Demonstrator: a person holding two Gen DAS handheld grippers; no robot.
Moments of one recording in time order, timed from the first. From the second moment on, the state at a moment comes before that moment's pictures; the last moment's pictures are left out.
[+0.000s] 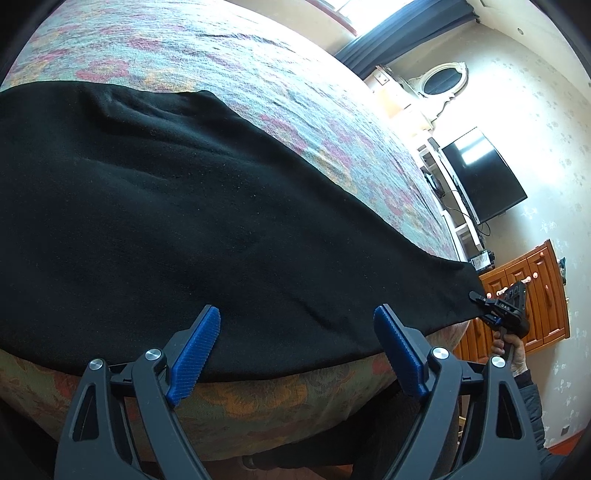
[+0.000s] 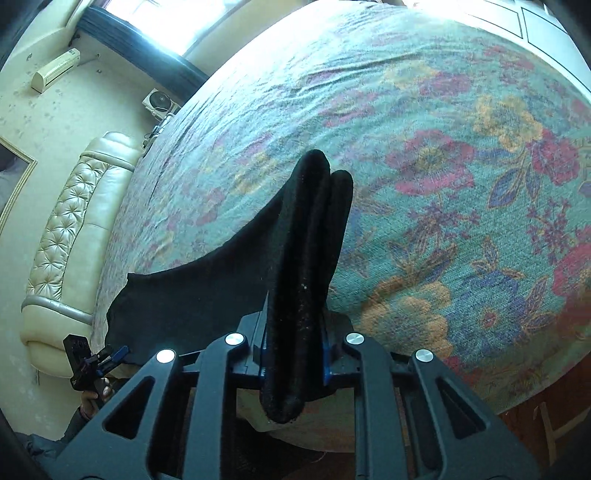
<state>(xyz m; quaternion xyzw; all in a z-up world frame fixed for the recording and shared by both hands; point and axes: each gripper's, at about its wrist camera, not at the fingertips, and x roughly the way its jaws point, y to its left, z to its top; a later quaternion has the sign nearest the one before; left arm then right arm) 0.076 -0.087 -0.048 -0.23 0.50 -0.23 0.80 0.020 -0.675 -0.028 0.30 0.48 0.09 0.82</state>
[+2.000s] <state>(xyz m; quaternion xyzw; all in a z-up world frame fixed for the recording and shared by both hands) 0.061 -0.011 -0.045 -0.26 0.48 -0.19 0.82 0.091 -0.223 -0.046 0.04 0.53 0.15 0.83</state>
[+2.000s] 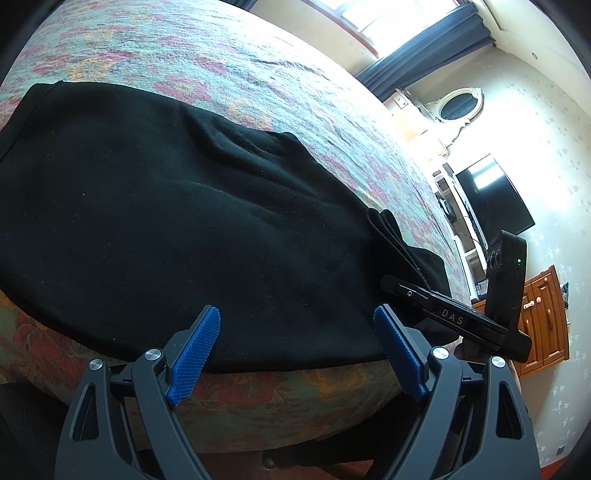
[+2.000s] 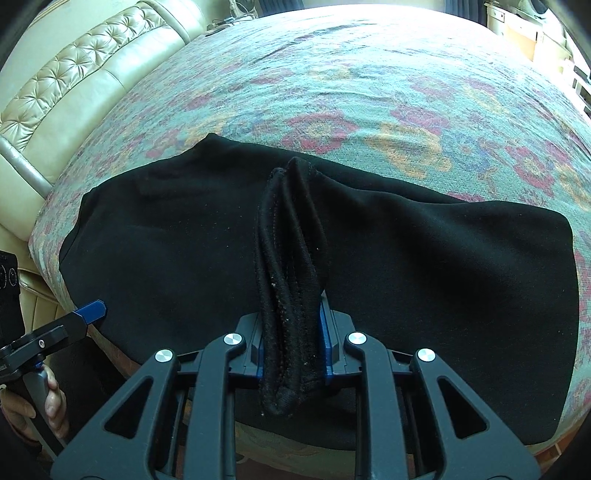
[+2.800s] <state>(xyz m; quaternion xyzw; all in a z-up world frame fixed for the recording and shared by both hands) 0.057 0.068 -0.018 -0.30 0.43 -0.15 0.84 0.069 -0.199 -0.042 0.10 0.51 0.22 0.83</state>
